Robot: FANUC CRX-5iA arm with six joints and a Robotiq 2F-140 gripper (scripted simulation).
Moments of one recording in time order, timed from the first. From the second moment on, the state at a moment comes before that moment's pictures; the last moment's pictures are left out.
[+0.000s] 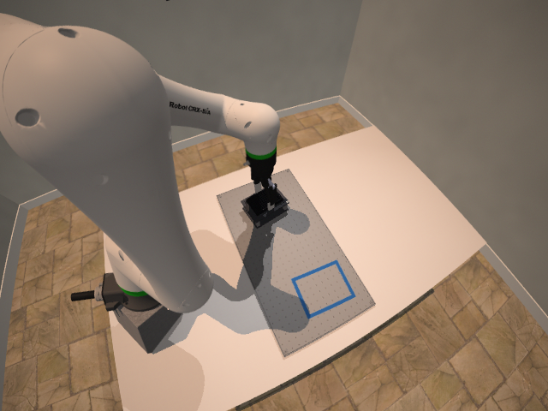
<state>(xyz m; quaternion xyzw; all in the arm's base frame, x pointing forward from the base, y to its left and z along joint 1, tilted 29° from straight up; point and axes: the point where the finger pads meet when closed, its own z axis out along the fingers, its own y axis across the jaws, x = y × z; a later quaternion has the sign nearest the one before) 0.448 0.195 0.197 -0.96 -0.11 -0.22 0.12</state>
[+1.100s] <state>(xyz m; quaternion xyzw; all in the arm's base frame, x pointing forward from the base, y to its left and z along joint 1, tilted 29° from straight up) 0.450 0.196 0.193 -0.96 -0.11 -0.22 0.12</state>
